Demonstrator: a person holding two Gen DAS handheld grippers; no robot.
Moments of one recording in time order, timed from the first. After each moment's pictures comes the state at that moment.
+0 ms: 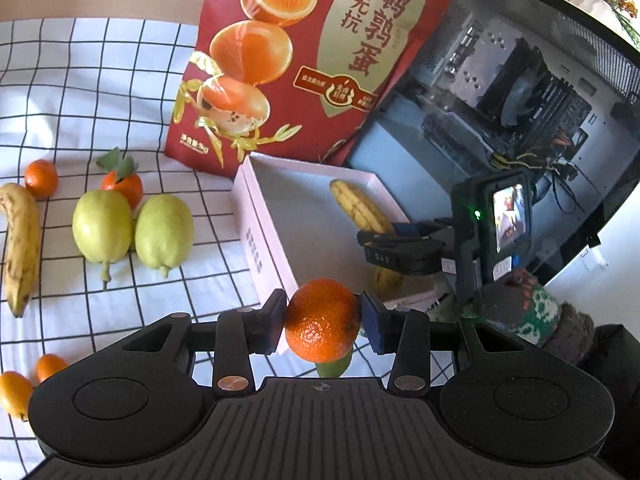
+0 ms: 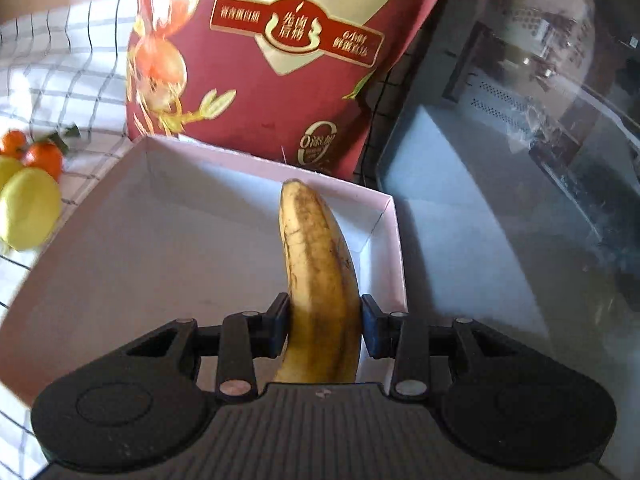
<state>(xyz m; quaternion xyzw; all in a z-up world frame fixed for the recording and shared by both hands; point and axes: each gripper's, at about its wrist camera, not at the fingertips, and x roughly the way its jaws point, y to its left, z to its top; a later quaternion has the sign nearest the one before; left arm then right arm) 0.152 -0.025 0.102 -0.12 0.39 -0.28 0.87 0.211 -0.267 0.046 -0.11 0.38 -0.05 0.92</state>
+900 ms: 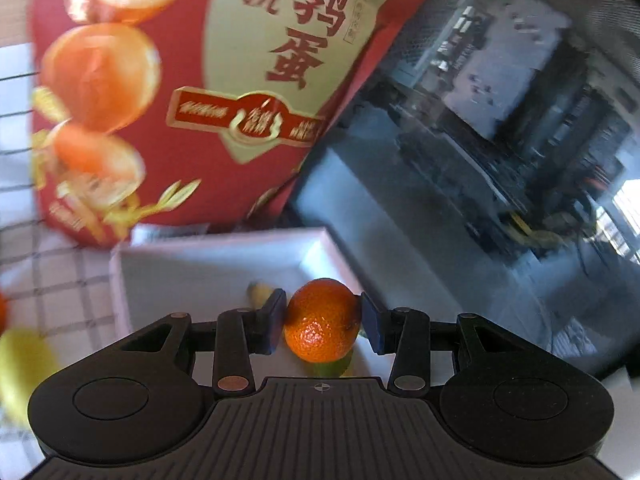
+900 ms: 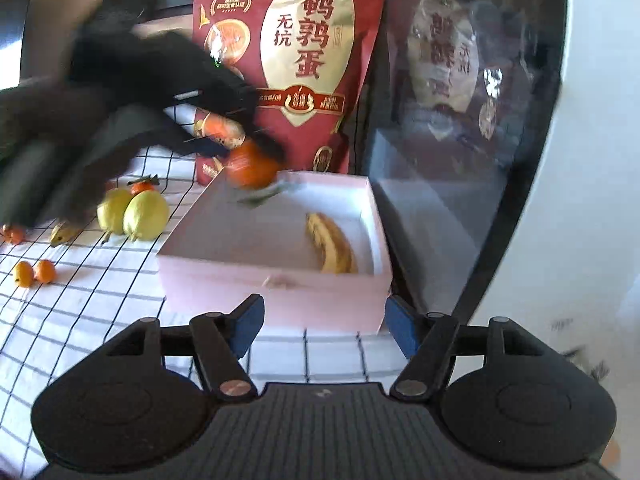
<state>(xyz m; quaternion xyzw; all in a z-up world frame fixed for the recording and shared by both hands) 0.280 -0.154 0.103 -0.11 0.40 -0.32 0.85 0.014 -0.259 0.072 -0.01 0.27 -0.04 0.96</state>
